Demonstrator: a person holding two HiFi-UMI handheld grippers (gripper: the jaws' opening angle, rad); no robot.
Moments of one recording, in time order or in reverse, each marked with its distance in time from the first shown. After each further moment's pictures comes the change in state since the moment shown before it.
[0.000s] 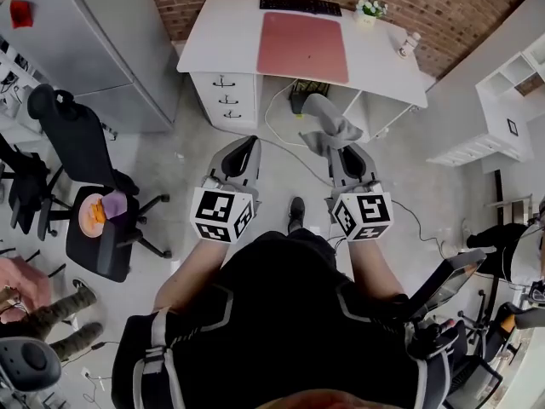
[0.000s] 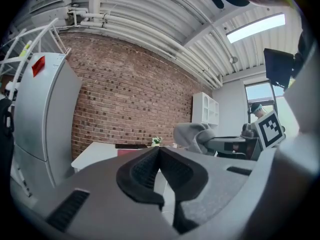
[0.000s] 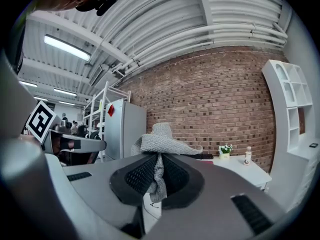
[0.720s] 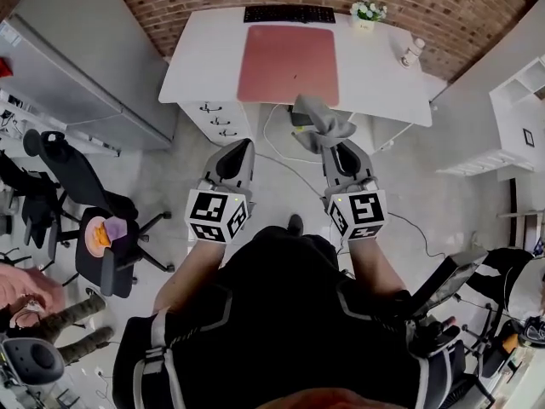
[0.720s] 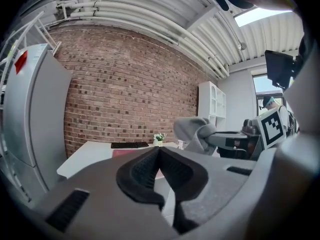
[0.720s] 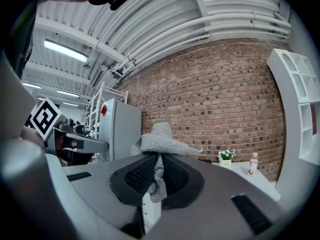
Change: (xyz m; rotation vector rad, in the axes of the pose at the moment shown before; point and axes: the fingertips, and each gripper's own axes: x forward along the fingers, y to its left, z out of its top) left arm 0.169 0.002 0.013 0.025 0.079 0.043; right arm 0.099 -0.138 0.010 -0.020 -0.019 0.065
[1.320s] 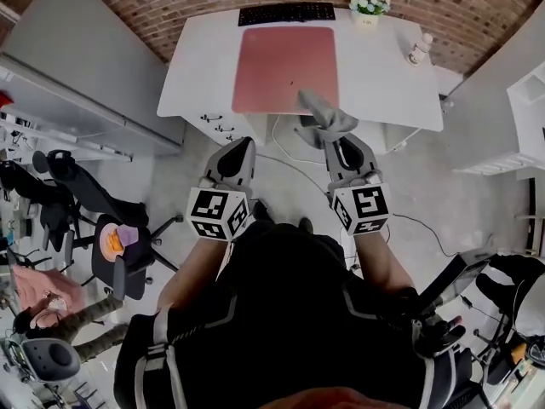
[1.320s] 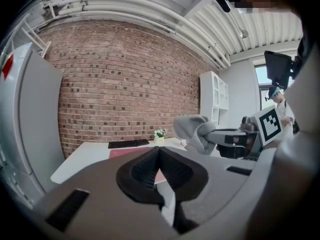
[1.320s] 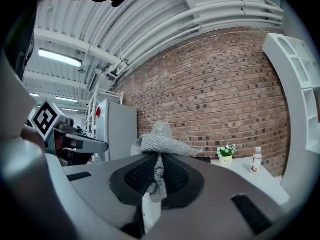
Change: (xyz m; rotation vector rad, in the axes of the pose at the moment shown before) left arm 0.087 -0.007 0.002 0.043 0.070 0.016; right arm 0.042 -0.082 -0.017 0.062 0.008 0.029
